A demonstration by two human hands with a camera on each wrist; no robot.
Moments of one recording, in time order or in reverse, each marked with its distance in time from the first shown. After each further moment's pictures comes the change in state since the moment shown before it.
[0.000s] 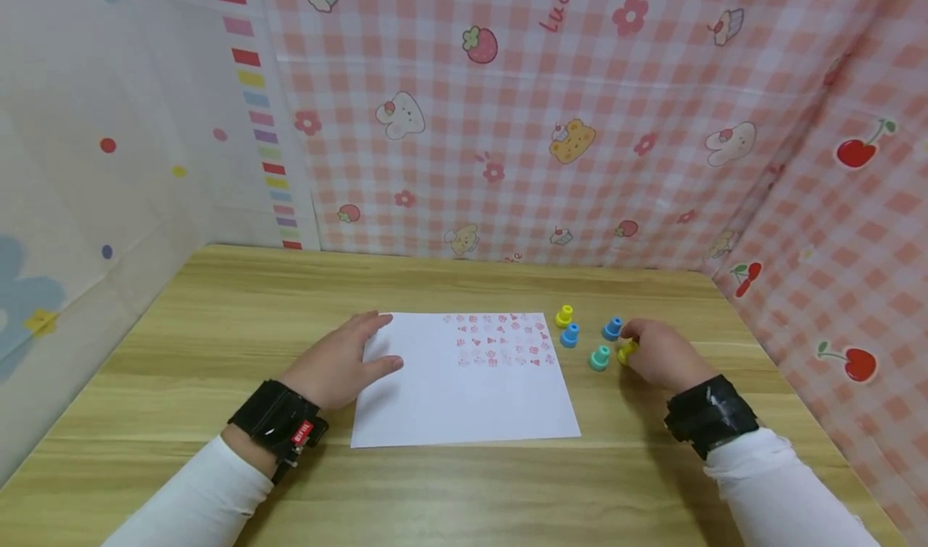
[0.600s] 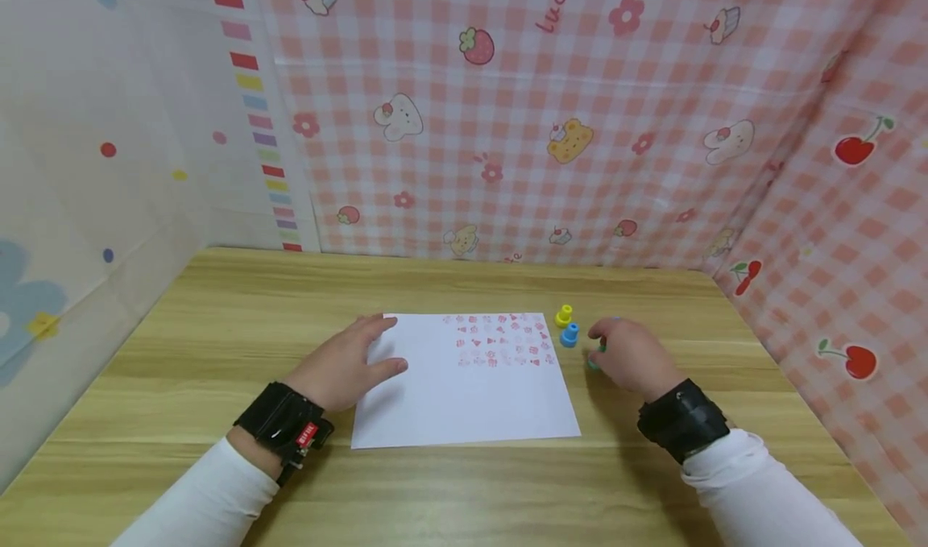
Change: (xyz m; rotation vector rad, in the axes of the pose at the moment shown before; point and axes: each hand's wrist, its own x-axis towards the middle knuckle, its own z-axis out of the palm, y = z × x) left_hand 0.000 0.007 0.002 -0.013 -0.017 0.000; right_hand -0.002 -0.040 0.015 -0.069 0.060 -0.115
